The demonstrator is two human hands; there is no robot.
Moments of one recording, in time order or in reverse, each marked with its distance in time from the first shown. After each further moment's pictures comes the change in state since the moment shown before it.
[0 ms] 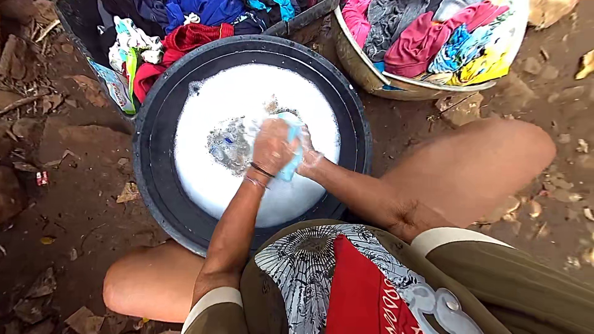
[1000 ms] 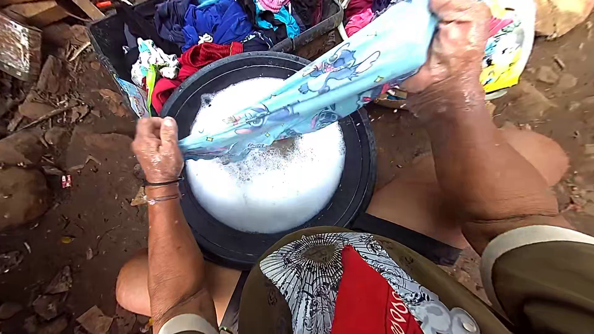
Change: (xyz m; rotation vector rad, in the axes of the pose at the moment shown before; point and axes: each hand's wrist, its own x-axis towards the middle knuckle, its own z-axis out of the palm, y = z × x) left_hand -0.030 -0.089 -0.173 0.070 0.400 -0.232; right_hand 0.014 -0.215 -0.047 0.019 -0.228 -0.665
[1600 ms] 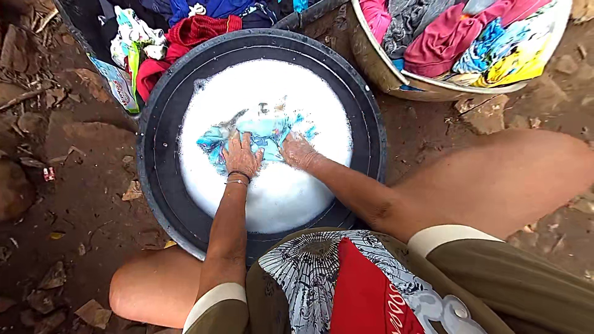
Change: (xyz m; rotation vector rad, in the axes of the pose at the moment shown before) left_hand -0.069 -0.023 0.184 0.465 -0.653 -0.157; right_hand -0.111 0.231 0.004 -1.575 -0.841 0.313
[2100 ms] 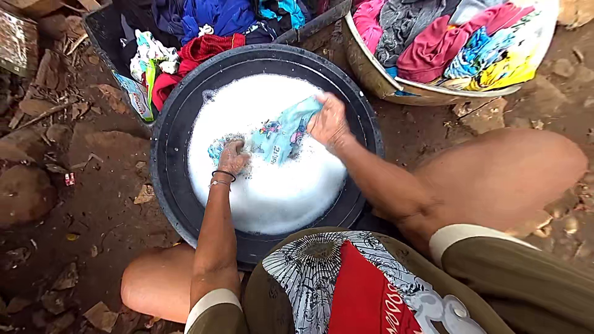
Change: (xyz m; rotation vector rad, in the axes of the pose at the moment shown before) left_hand 0.005 -0.031 -0.053 -0.501 -0.169 -0.043; right_hand -0.013 0.002 -0.087 1.675 0.437 0.075
